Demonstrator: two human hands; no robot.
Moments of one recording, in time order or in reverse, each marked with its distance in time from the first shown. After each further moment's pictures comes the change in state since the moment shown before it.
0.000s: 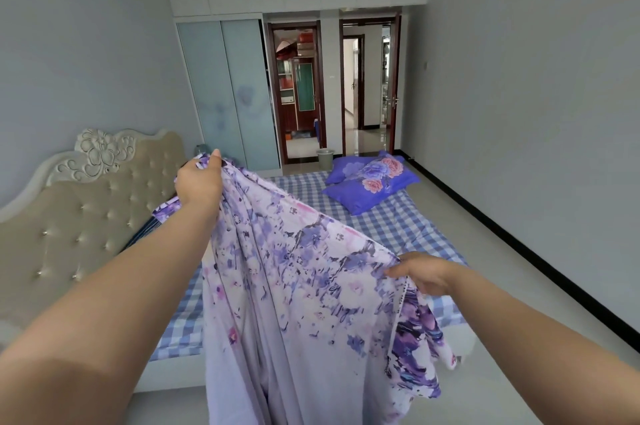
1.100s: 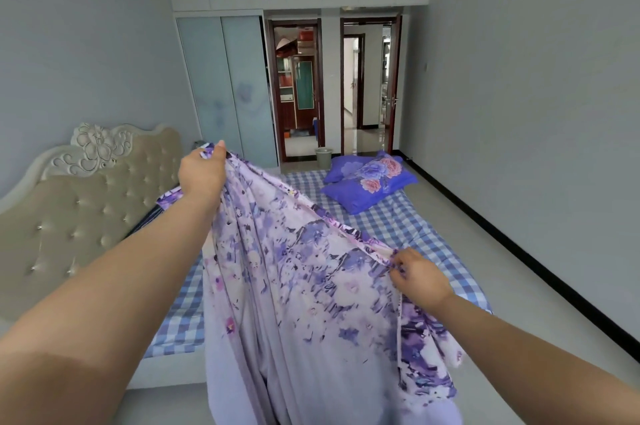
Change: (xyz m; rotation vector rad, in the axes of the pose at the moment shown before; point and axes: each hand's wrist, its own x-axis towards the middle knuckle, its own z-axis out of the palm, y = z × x) left_hand 0.012 0.005 0.007 -0.026 -0.029 0.042; right_hand 0.001 0.028 0.021 -0.854 0.652 -0.485
